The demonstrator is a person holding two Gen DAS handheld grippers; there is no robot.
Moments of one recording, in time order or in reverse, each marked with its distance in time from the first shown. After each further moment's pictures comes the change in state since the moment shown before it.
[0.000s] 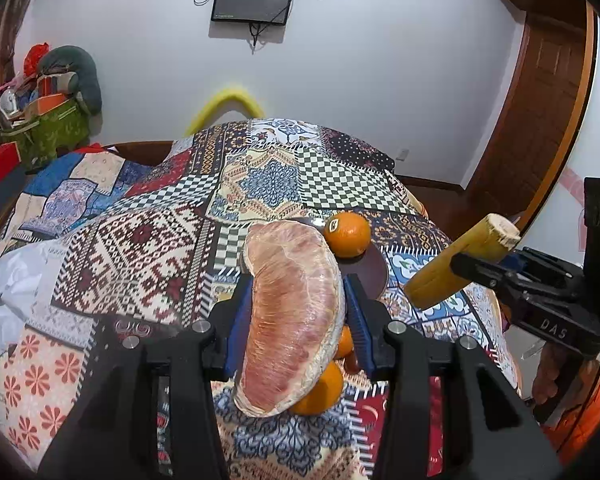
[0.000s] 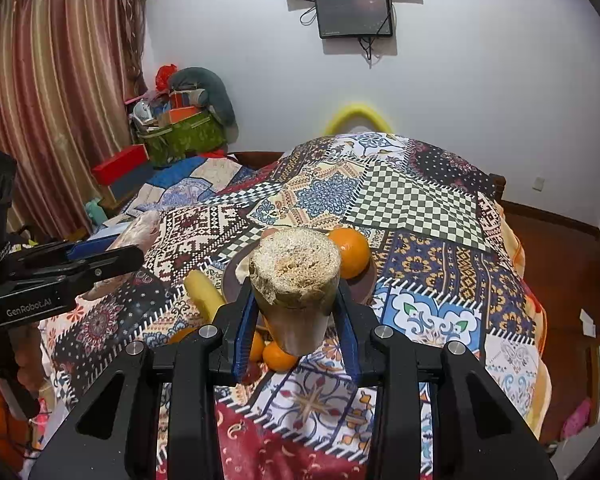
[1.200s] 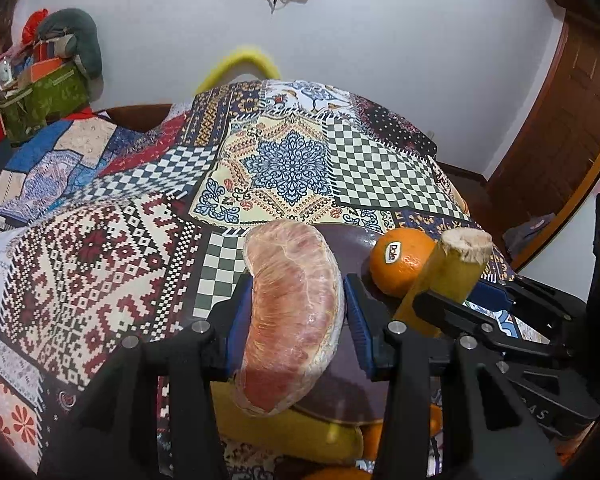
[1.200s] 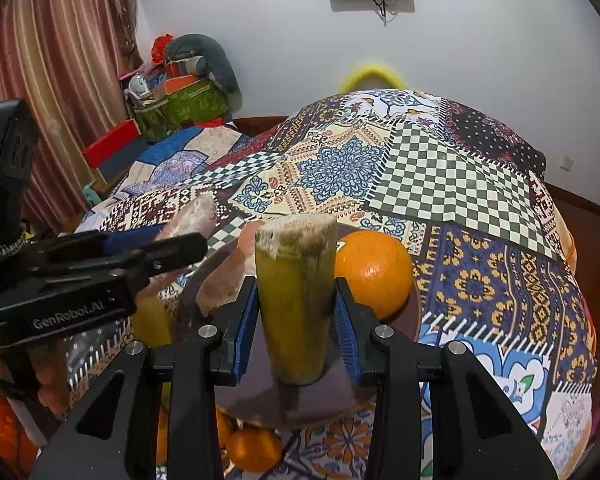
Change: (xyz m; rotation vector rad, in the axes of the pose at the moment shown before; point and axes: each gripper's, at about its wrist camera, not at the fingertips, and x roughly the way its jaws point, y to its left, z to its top) left arm 0.141 0.029 0.034 -0.078 0.129 0.037; right arm 0.116 -0.019 0.020 0.011 0.124 0.066
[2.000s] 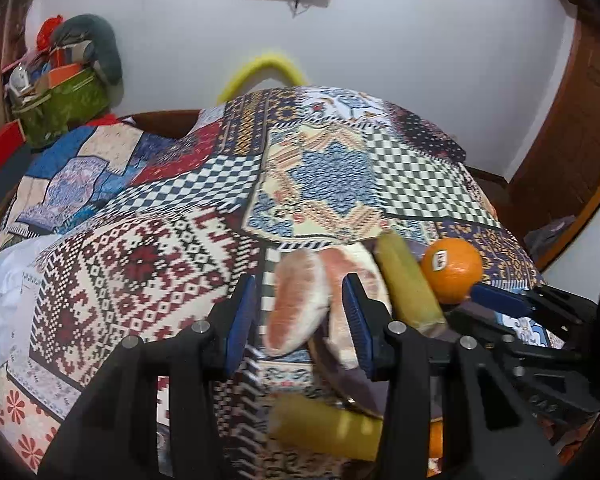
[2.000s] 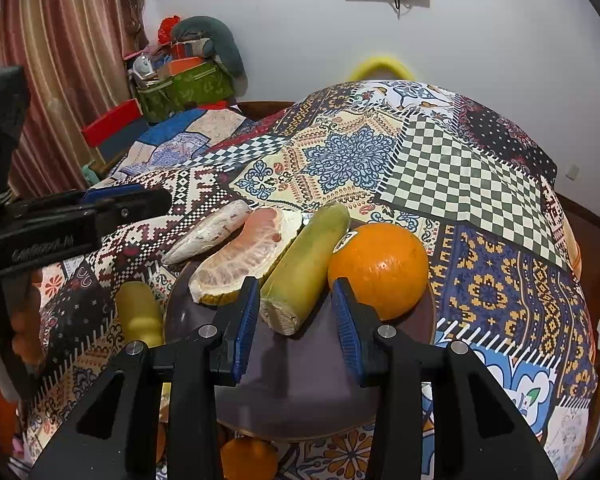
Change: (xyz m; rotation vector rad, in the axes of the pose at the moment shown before) left arm -0.007 0.043 0.012 0.003 -0.014 0.083; right arm 0.017 0.003 0.001 -0.054 0.046 -0.004
